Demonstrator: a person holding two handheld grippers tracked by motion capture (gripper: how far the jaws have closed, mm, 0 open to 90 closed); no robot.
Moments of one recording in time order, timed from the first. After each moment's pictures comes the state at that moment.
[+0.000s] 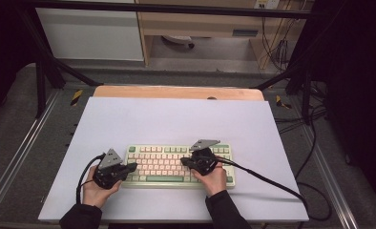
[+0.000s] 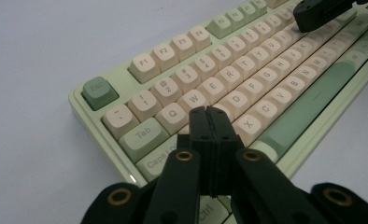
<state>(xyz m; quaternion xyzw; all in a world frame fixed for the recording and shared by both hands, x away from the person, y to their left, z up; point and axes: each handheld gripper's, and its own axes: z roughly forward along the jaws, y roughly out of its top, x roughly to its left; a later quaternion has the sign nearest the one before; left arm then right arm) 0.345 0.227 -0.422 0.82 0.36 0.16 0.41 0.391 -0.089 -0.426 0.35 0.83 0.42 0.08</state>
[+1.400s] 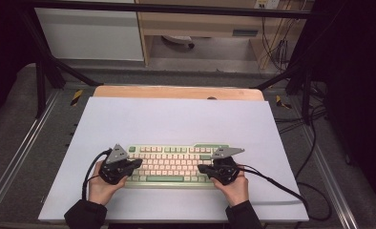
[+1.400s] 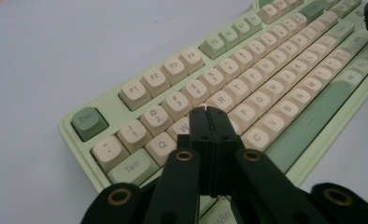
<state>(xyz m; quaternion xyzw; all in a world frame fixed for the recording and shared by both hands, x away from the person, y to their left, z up) 0.357 0.206 -0.411 0.82 0.36 0.17 0.40 0.358 -0.143 -0.415 0.35 0.83 0.42 0.08</state>
